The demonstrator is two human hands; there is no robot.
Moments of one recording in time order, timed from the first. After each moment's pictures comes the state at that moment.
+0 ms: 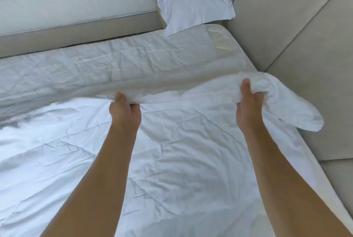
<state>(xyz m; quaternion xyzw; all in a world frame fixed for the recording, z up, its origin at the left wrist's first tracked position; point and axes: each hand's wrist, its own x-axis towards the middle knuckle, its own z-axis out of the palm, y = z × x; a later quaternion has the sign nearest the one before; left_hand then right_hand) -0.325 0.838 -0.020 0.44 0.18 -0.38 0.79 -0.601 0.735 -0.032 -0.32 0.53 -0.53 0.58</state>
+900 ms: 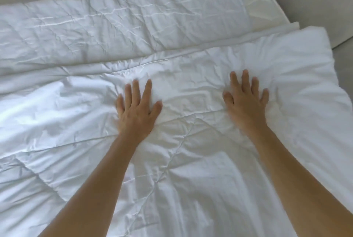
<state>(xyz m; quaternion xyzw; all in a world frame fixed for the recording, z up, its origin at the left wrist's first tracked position) -0.294 0.786 -0.251 0.84 -0.52 -0.15 0.07 -0.555 0.651 -0.220 -0.77 0.62 0.04 0.15</state>
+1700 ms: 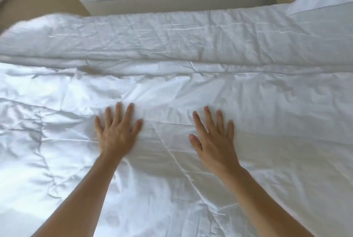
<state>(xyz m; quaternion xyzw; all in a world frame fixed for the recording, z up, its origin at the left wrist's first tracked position) -0.106 1.058 -0.199 0.96 -0.28 -0.07 -0.04 -0.337 0.882 -0.216 -0.94 0.29 0.01 0.19</state>
